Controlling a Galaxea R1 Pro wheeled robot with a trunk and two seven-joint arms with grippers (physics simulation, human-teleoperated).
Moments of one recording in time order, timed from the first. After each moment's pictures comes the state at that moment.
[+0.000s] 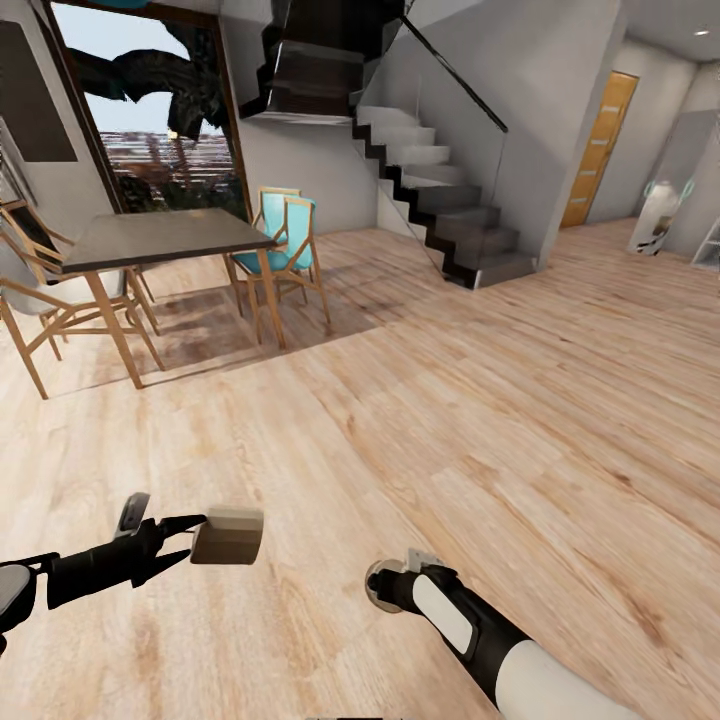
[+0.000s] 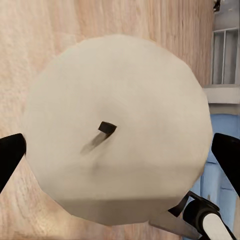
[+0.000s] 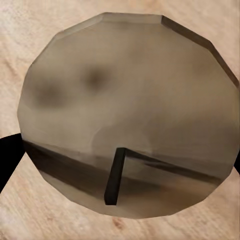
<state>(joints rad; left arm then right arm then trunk) -0.28 0.52 0.04 -1.29 1.51 0.99 -0.09 -0.63 0.07 0.64 -0.61 -1.00 0.41 -0.33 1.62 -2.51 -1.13</state>
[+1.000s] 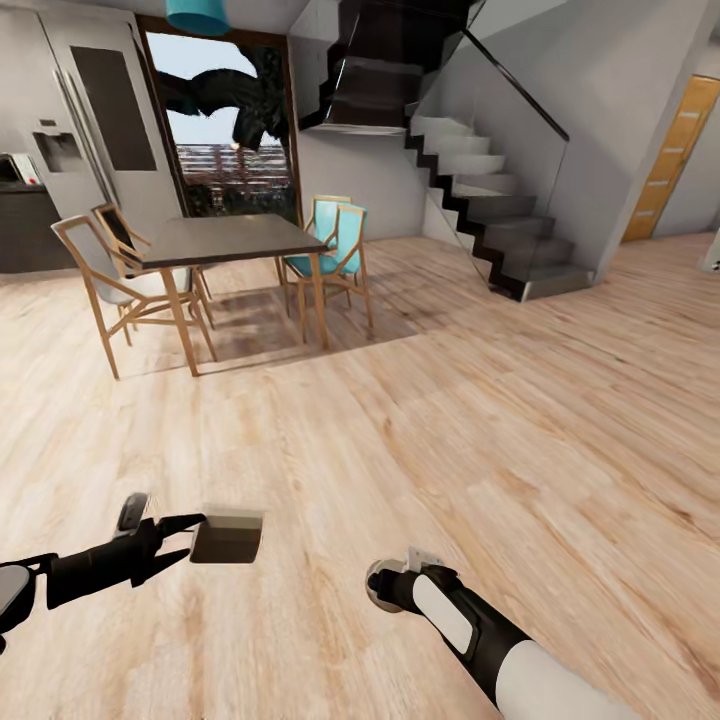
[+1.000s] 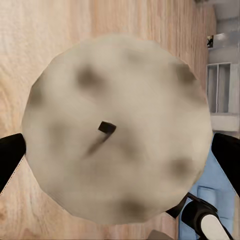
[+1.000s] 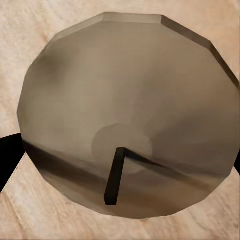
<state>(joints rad) -0.28 0.52 0.04 -1.29 1.50 0.98 -0.10 -0.63 0.07 0.64 -0.61 -1.00 0.41 -0.33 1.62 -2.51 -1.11</state>
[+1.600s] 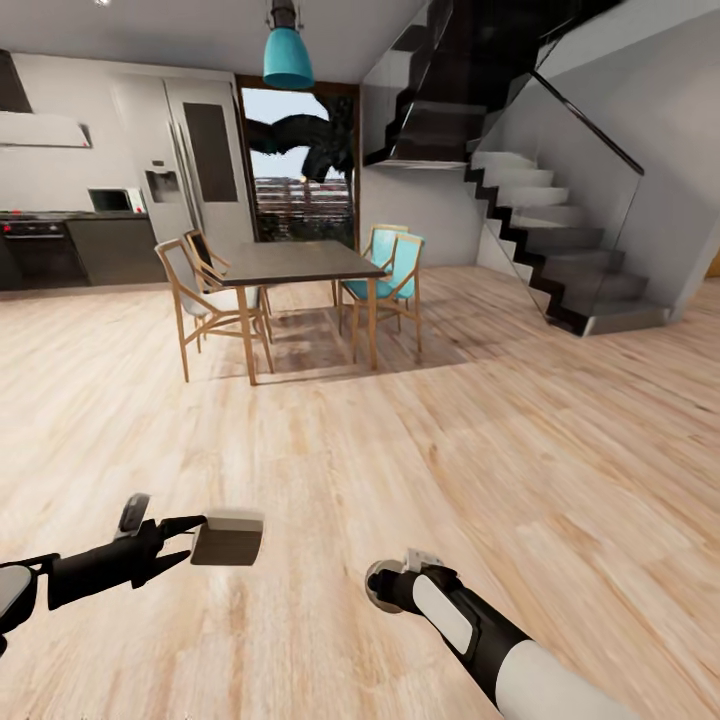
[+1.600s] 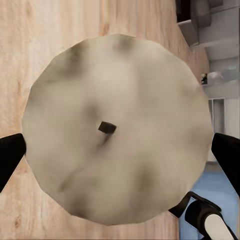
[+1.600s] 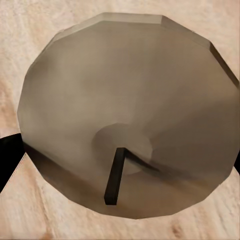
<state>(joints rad) -0.28 0.52 0.04 -1.29 1.50 0.98 -0.09 -0.63 0.07 0.64 -0.61 -1.00 0.41 -0.33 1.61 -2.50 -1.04</state>
